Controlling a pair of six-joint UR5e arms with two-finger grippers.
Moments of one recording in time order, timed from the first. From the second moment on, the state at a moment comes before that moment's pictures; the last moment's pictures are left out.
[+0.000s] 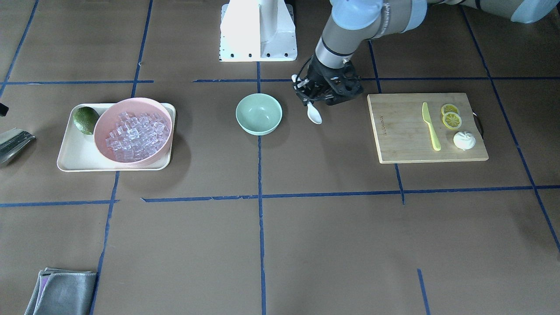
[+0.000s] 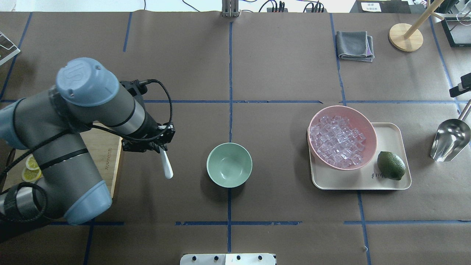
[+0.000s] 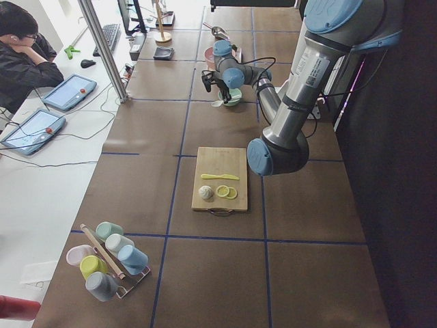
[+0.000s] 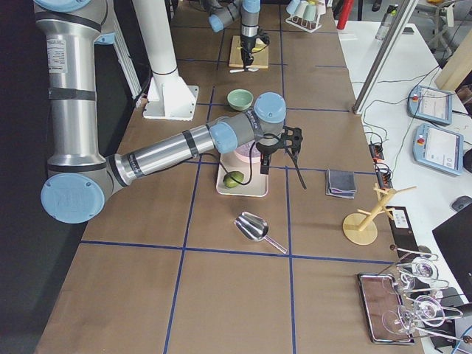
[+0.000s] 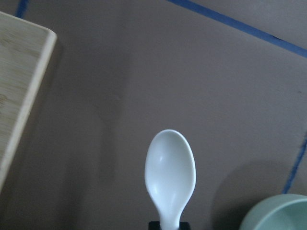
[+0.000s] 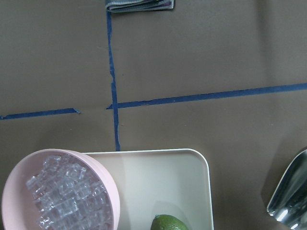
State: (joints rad) left arm -0.55 -2.18 -1.85 -1.58 -2.06 -1.65; right arm 1.30 -1.56 1.97 -1.50 2.49 0.64
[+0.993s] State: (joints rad) left arm -0.46 -2.37 -1.57 -1.74 -2.07 -1.74; right arm 1.20 -1.47 2.02 -1.50 2.44 0.83
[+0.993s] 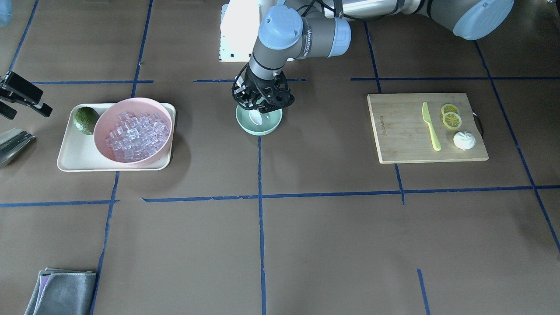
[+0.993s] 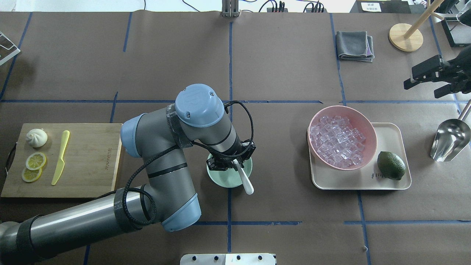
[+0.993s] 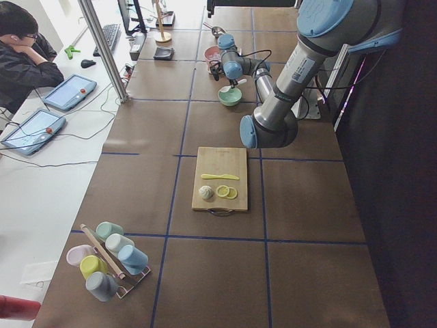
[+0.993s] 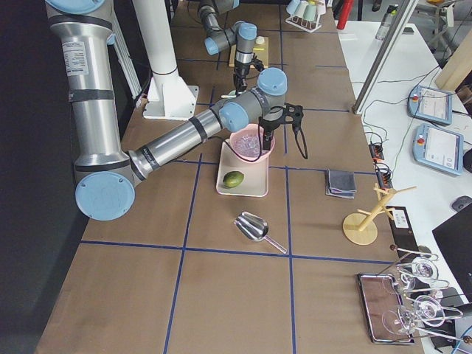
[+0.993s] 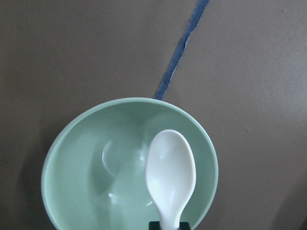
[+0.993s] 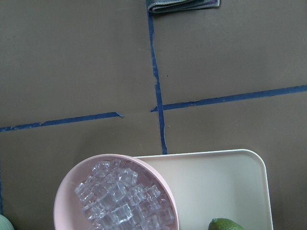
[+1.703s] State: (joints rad) left arm -0.54 -2.27 -1.75 -1.60 -2.16 -1.67; right arm 1.11 -1.42 2.02 -1.49 2.36 0.93
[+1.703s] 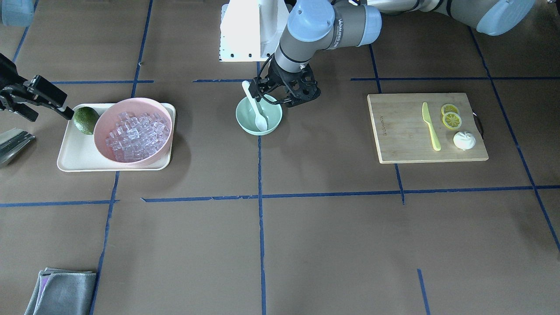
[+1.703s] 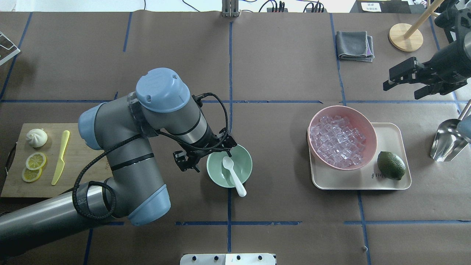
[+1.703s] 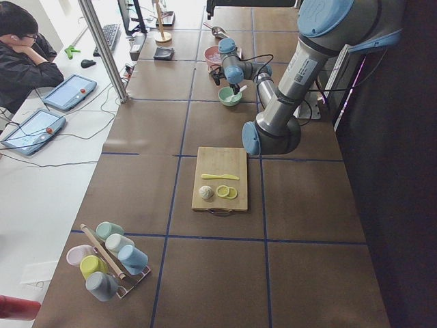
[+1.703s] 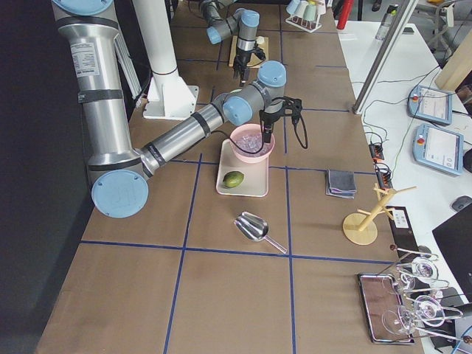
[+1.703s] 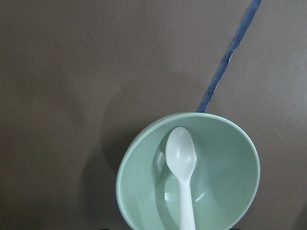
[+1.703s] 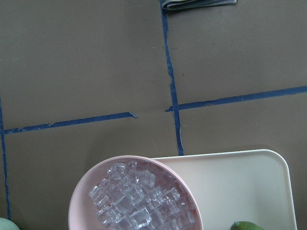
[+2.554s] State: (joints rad) left arm -0.76 -1.99 -2.13 -1.32 -2.17 -1.28; right arm 0.75 -1.42 2.01 -1.34 1.97 1.12
